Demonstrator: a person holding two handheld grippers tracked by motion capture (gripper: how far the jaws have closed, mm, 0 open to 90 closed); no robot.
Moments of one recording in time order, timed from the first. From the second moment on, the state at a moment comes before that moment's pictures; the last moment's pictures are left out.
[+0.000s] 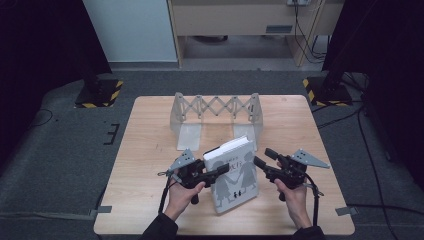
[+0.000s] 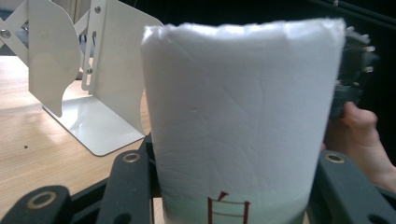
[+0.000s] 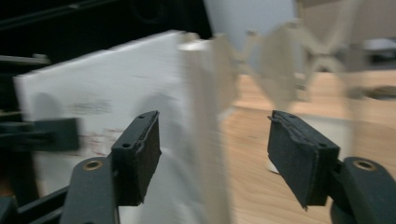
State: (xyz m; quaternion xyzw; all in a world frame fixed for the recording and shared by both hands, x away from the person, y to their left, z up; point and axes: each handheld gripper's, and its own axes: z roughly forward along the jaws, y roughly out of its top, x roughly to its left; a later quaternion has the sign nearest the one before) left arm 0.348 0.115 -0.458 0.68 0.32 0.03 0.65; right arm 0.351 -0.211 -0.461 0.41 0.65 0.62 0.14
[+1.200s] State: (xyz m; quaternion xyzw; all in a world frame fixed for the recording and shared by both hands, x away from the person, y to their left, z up) left arm 0.338 0.131 -0.460 0.70 0.28 0.08 0.65; right arm 0.374 -0.259 -0.524 0.51 0.75 0.35 0.24
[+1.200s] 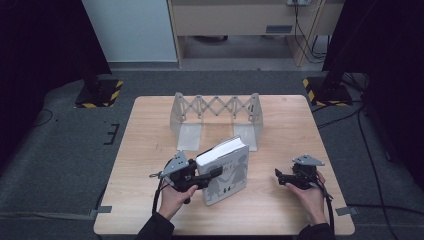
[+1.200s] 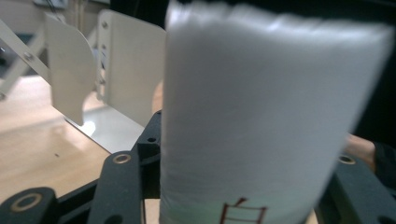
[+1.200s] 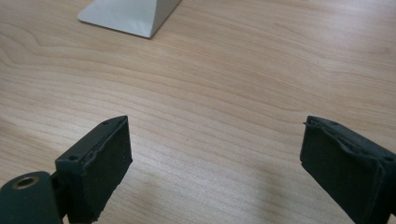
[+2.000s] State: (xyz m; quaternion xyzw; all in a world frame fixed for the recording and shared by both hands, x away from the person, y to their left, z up) left arm 0.339 0.119 -0.464 0.71 0.28 0.10 0.64; right arm 0.383 -0.268 -0.539 0.54 0.75 0.32 0.23
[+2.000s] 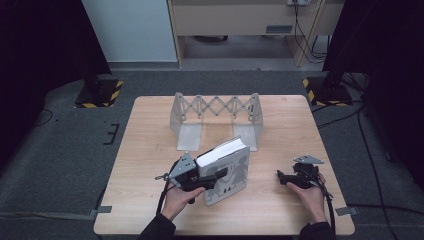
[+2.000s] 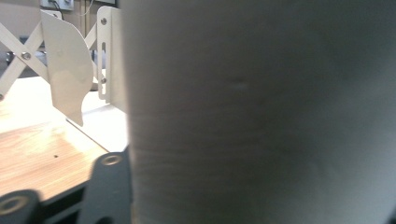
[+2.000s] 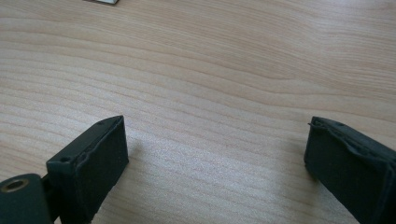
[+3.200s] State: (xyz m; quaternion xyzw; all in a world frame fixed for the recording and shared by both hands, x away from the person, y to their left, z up) left arm 0.337 0.109 -0.404 0.73 0.29 0.11 0.61; right arm 0.382 -0.266 -0.539 0.54 0.75 0.32 0.23
